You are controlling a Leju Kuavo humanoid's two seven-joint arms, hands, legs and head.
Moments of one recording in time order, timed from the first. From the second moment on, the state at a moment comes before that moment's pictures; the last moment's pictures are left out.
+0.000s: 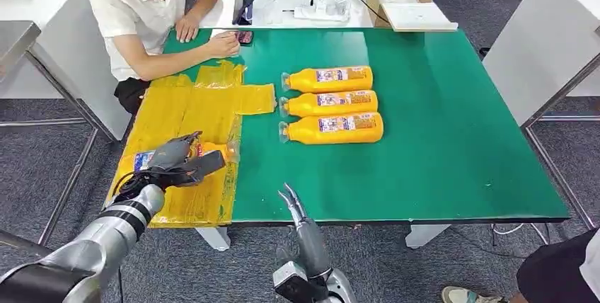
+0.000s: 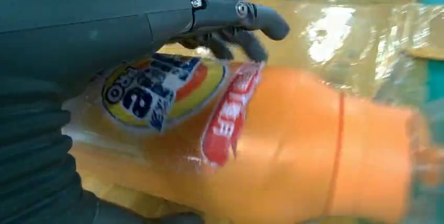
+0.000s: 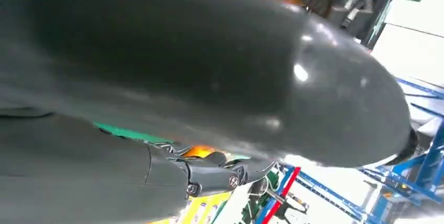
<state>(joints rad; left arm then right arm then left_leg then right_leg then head) -0.71 -0.01 -0.22 -0.39 -0.92 0.12 -0.12 -0.05 0.19 0.51 -0.99 0.31 -0.40 -0.66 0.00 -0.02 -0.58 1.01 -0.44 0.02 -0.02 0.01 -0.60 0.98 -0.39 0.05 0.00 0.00</state>
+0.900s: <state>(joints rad) -0.25 -0.07 -0.22 -1.27 -0.10 0.07 -0.61 -0.05 0.19 0.53 -0.95 0.29 -0.43 -0.66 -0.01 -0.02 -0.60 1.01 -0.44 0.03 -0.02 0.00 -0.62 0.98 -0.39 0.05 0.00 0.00</state>
